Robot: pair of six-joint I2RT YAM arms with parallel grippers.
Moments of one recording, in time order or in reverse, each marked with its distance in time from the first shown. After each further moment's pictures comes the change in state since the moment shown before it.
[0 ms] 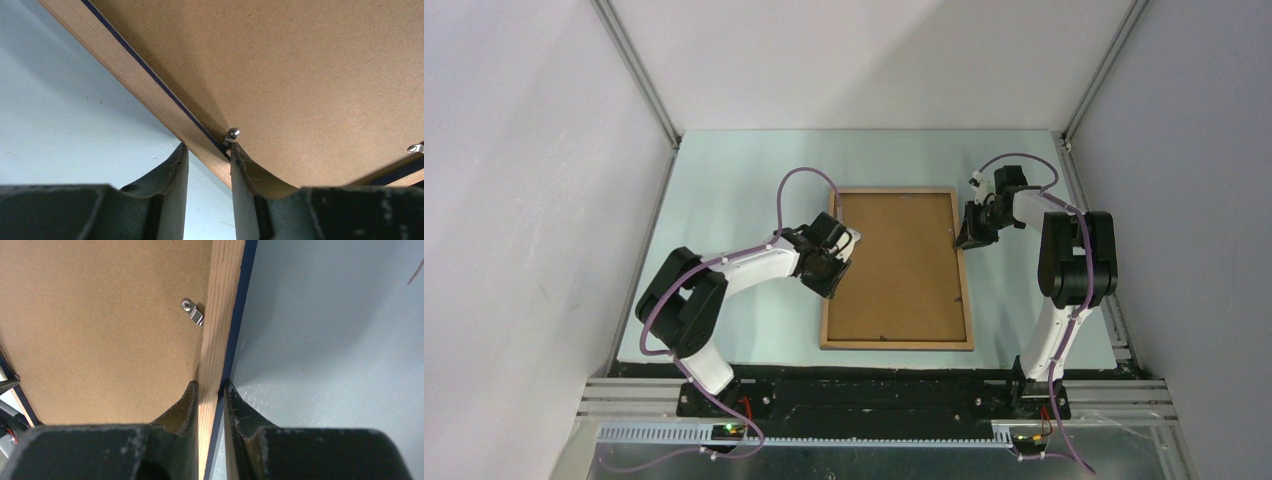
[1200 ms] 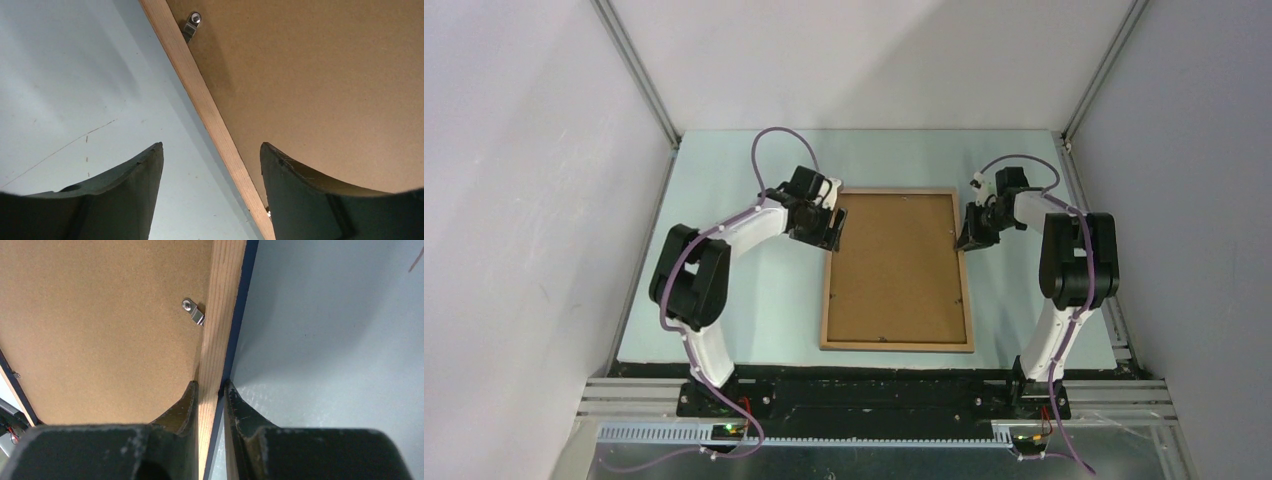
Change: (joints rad) left arm 0.218 0.145 0.274 0.027 0.073 -0.011; right arm -0.001 -0.010 -0.012 -0.002 -0.003 -0.003
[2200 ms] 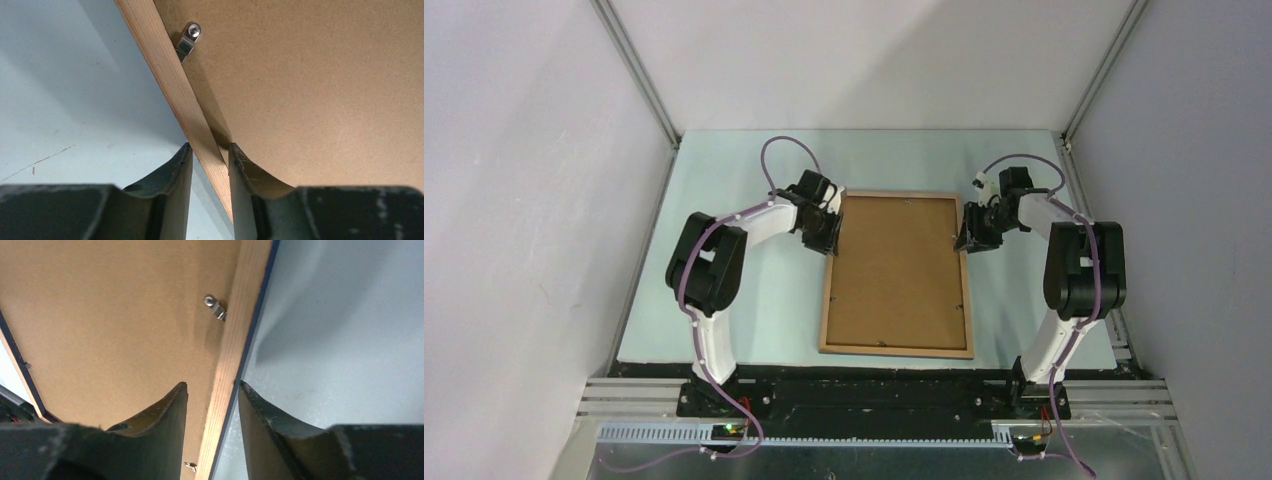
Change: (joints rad) left arm 0.005 0.137 0.048 0.002 0.080 -0.076; right arm -0.004 -0.066 -0.041 -0.032 -0.005 0.002
